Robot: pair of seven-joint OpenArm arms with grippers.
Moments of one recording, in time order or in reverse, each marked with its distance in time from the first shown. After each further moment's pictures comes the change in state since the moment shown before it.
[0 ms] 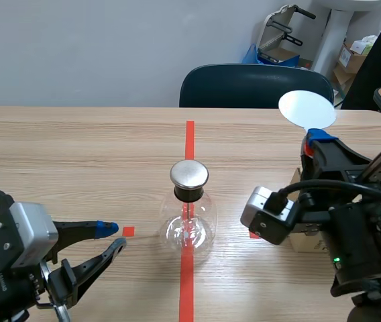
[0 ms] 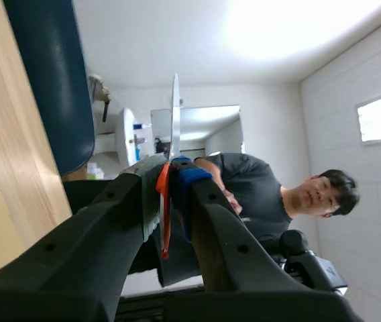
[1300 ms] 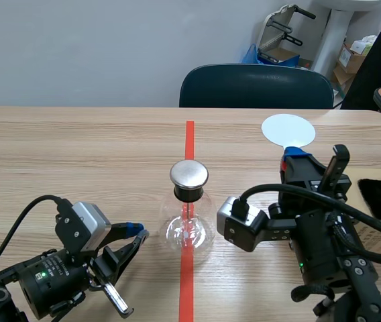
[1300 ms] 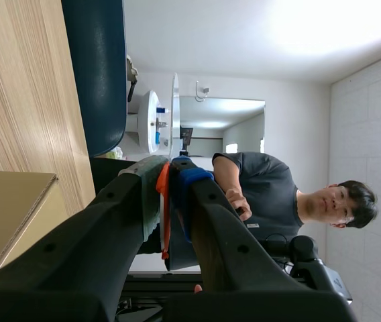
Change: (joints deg) left arm -10.9 13.5 2.8 -19.2 2.6 0.9 -0.5; right arm 3.7 1.1 -9.5 -2.1 -4.7 7.8 -13.0
